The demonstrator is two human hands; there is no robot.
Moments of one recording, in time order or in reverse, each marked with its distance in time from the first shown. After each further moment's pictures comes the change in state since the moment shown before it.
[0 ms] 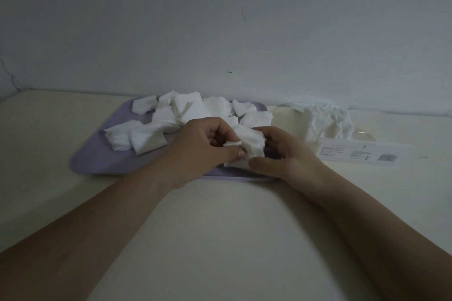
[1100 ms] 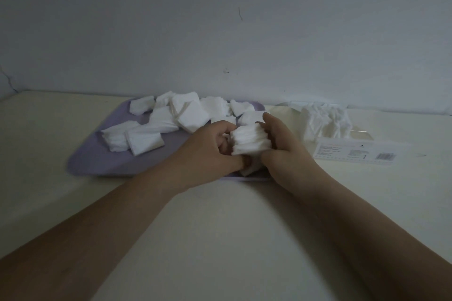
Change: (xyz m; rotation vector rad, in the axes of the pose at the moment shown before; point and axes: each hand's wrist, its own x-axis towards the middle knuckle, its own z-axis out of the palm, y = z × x) left_hand 0.002 -0.001 0.010 0.179 -0.120 -0.011; right_hand 0.000 -0.012 0.012 0.010 0.160 0.103
